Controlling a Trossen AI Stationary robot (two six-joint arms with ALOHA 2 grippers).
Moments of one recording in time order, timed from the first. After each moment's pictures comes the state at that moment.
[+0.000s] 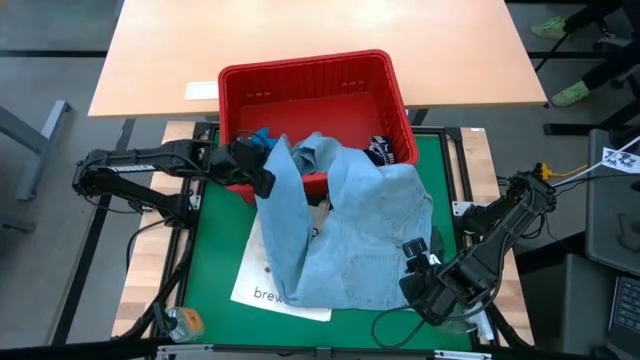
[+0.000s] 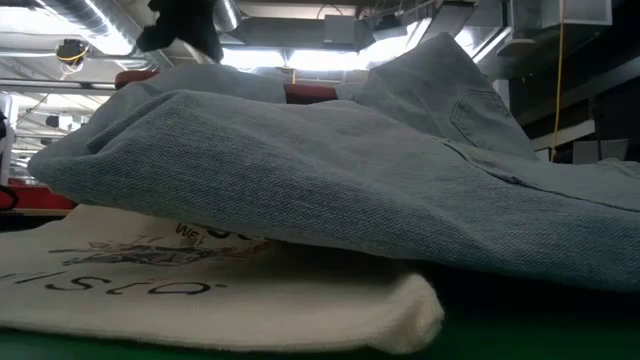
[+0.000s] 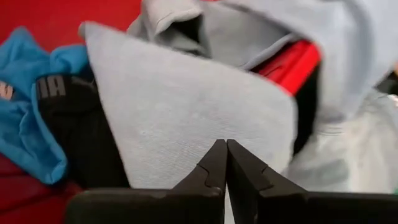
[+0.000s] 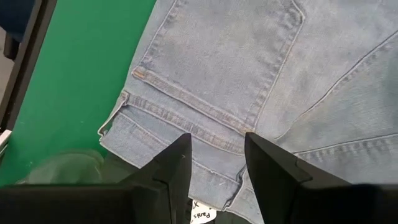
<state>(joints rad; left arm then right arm) 0.08 1.12 1.19 -0.92 -0.30 -0.83 0.80 1.58 1.50 -1.33 0.24 0.36</state>
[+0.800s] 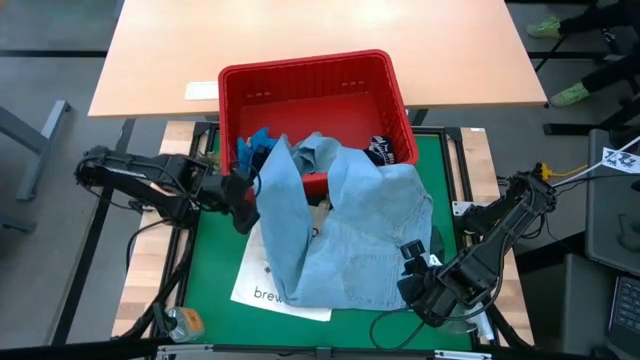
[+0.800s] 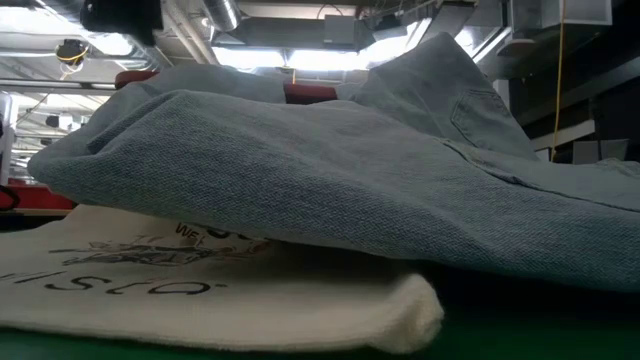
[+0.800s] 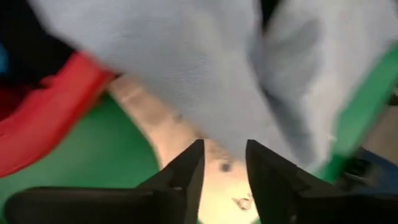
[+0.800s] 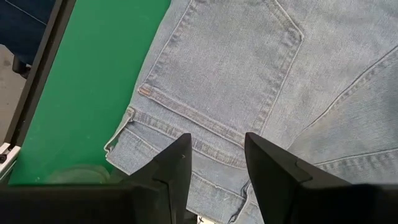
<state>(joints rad) -0.18 1.13 1.21 -1.17 -0.16 -1.00 0.80 1.58 1.49 -1.27 0.25 0.36</state>
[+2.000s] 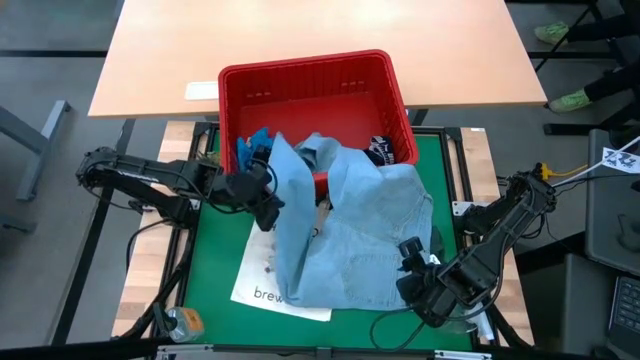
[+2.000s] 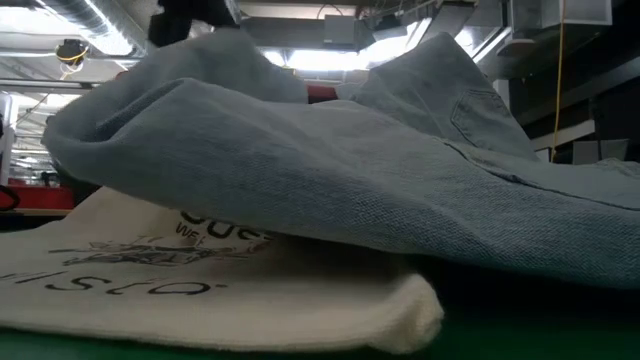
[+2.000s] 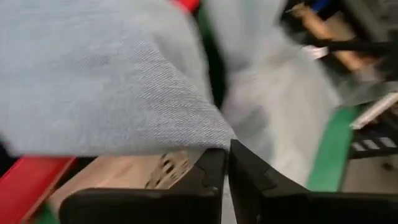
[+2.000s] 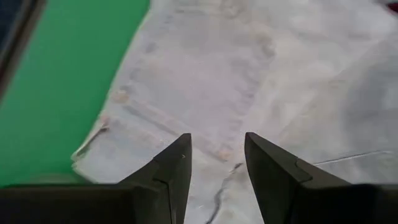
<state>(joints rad) -0.15 1.16 1.10 -0.66 -0.26 -0.82 0.80 1.58 1.49 -1.27 0.35 0.30</state>
